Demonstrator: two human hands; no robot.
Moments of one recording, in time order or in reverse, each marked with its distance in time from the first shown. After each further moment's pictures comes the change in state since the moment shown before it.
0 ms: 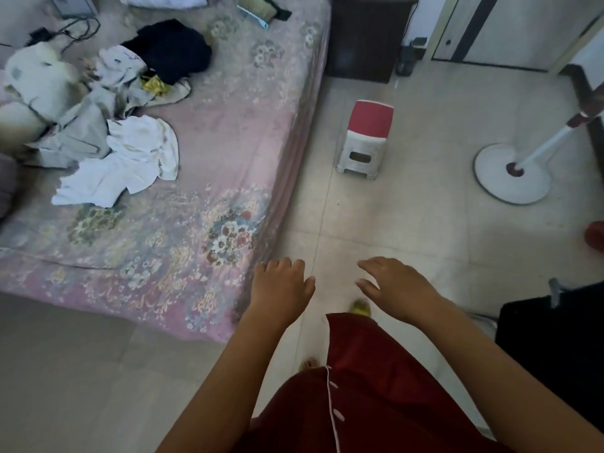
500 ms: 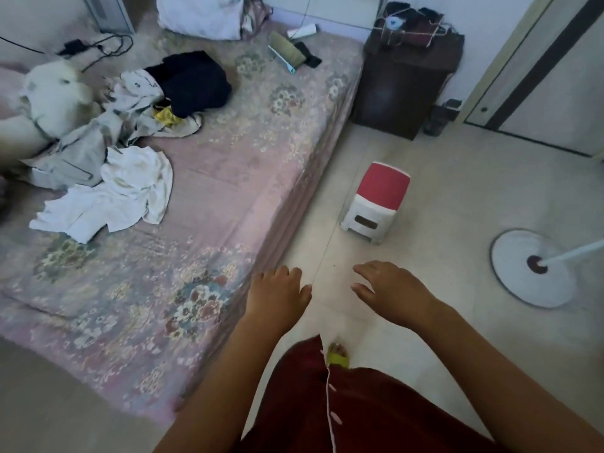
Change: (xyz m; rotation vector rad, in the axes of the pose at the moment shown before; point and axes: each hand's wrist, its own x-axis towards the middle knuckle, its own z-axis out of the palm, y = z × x) left_hand 0.249 0.043 -0.114 -0.113 0.058 -0.141; right_hand 0.227 0.117 -0.186 -0.138 -0.011 -0.163
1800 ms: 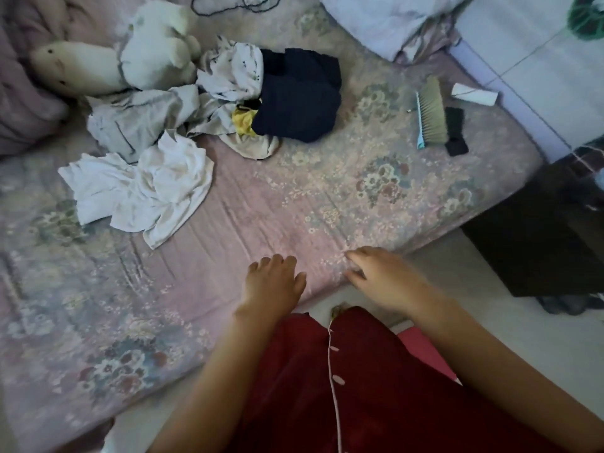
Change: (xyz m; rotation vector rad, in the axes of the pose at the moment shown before) left_hand 0.480 -0.116 -0.187 -0.284 0.020 -0.637; right_hand 0.576 0.034 -0.305 -0.301 -0.257 -0.557
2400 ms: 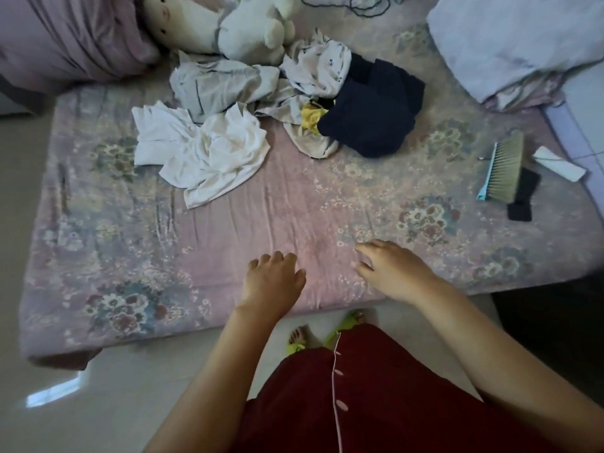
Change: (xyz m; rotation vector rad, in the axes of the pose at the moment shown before) left_hand 0.000 -0.024 0.007 -0.201 0.053 -0.314; right_hand 0.075 -0.017 -0.034 -0.164 -0.096 -0.216
